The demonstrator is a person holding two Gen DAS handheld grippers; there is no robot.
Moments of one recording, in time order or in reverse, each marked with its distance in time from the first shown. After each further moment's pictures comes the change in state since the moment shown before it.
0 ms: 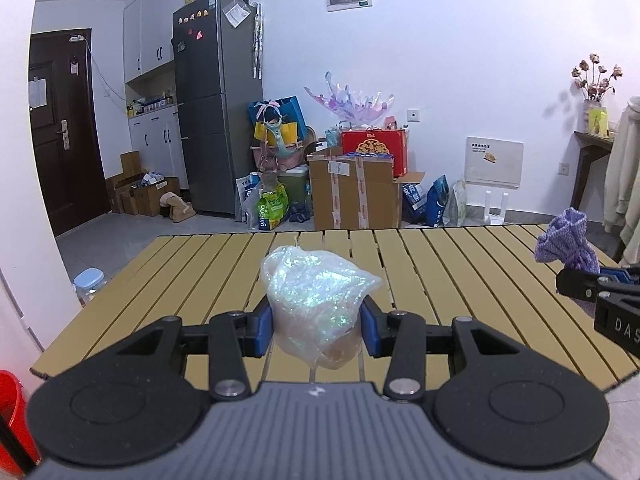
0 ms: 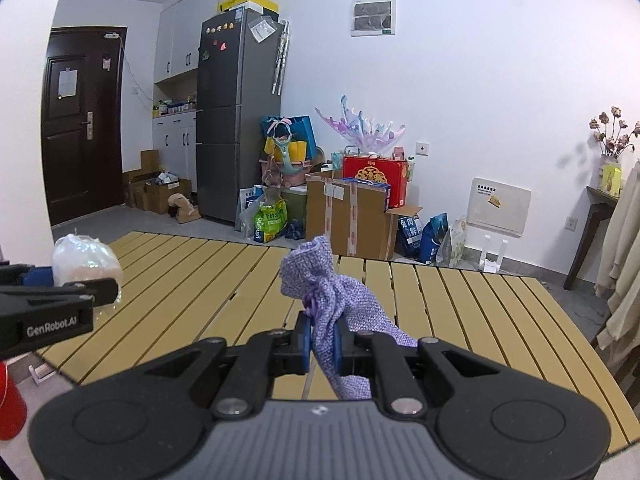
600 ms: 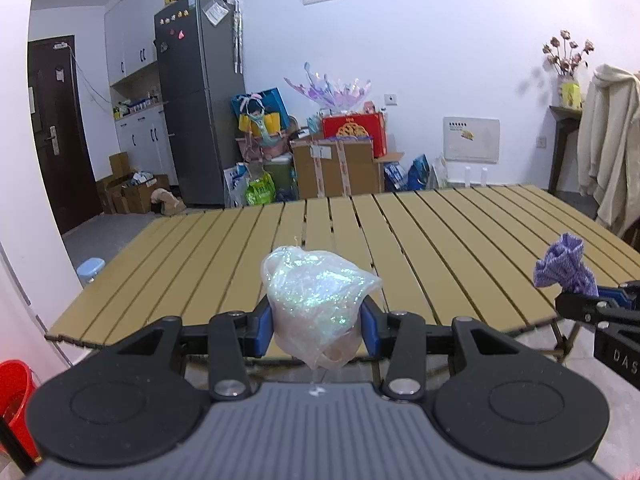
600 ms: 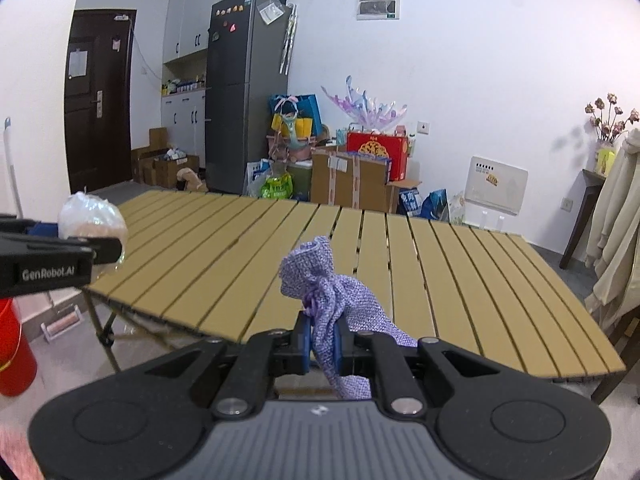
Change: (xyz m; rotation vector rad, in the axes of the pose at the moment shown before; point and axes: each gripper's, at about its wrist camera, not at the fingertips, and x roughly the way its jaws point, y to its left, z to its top) left arm -0.076 -0.011 -0.070 0.066 0.031 -0.036; right arm -0.089 0.000 -0.089 -0.016 0.066 0.014
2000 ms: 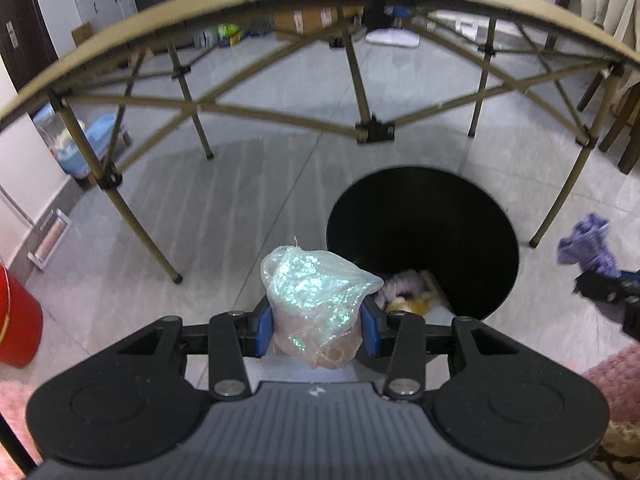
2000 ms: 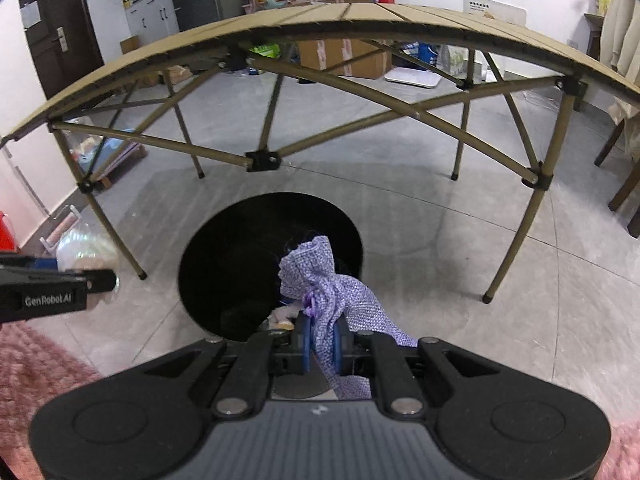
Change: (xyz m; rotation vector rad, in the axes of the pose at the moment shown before) left arm 0.082 -0.011 -0.227 0.024 0.484 -0.060; right arm 0.067 0.010 -0.215 0.169 0.406 0.035
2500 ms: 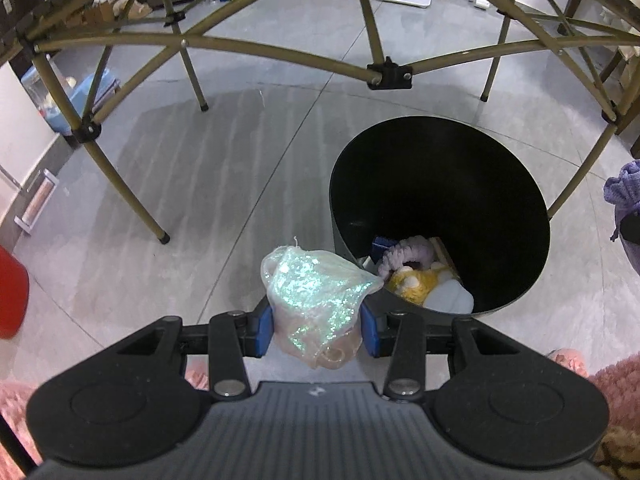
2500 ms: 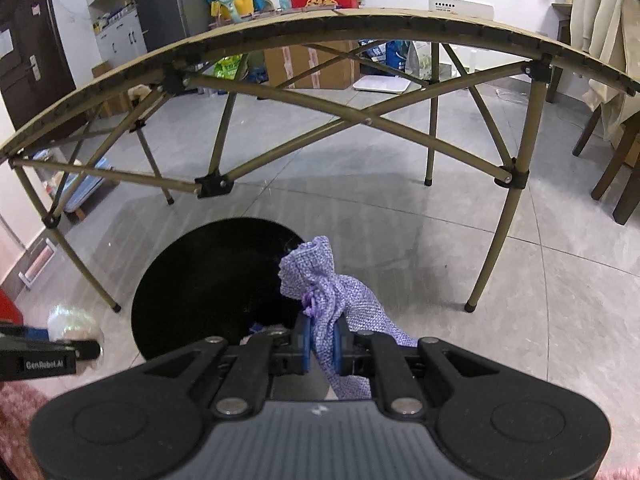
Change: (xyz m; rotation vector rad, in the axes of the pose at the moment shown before) left arm 0.047 0.006 -0.002 -0.041 0.130 -0.011; right arm 0.025 -0.033 0.014 0.079 -0.053 -0.041
